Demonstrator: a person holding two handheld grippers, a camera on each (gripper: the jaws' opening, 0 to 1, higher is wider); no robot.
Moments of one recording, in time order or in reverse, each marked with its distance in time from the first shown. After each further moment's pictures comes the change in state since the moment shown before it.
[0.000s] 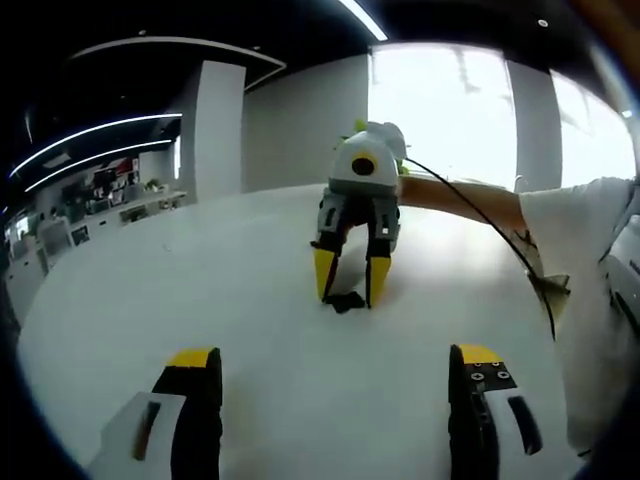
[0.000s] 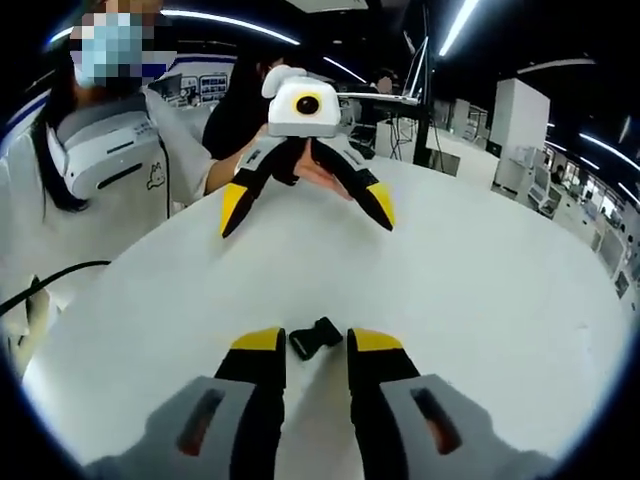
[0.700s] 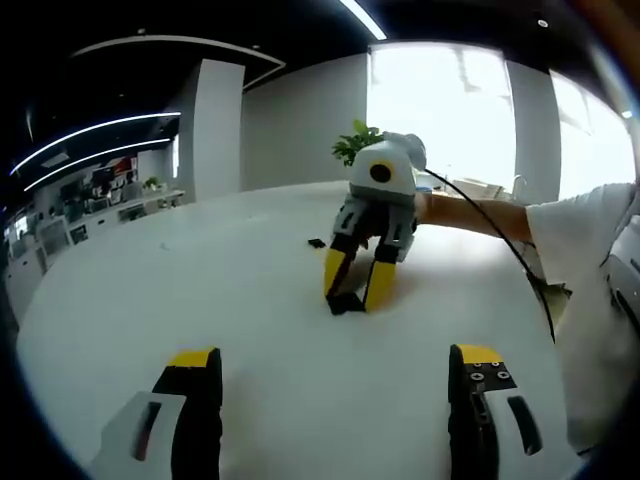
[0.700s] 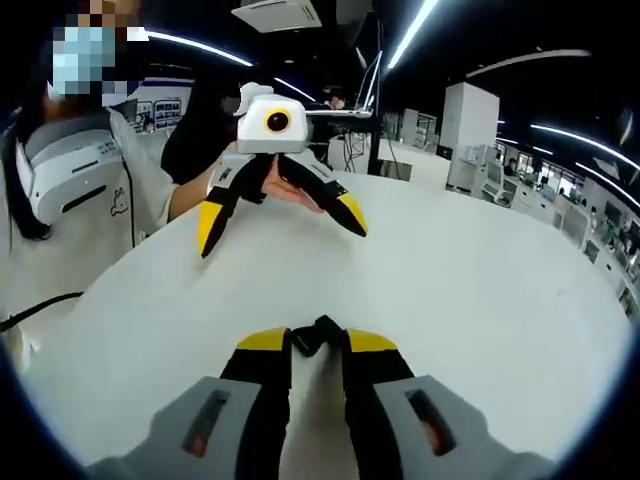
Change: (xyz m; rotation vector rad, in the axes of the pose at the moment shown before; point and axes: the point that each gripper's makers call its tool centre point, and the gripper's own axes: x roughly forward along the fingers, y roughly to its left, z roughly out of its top) left arm -0.001 0.000 -0.002 -0.002 0.006 -0.006; right arm -0.001 -0.004 0.003 0.096 -0.088 -0.253
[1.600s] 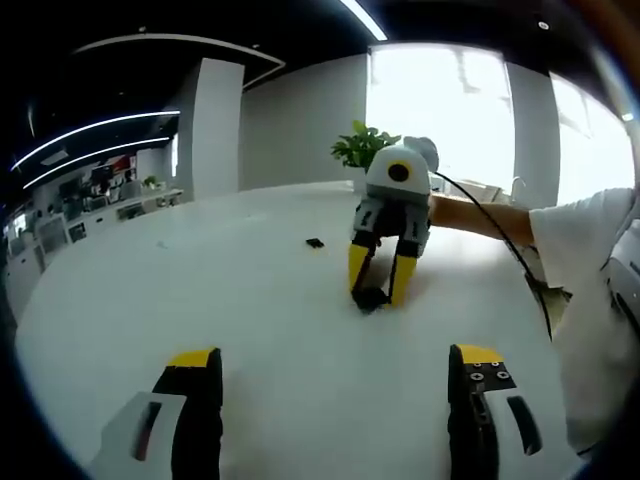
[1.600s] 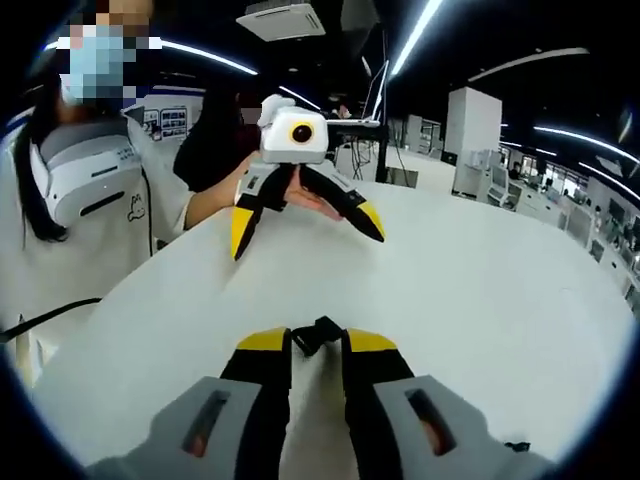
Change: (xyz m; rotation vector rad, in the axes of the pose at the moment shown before) left arm 0.002 0.002 0.001 -0.009 -0.002 -0.008; right arm -0.015 0.009 0.002 0.047 -0.053 0.003
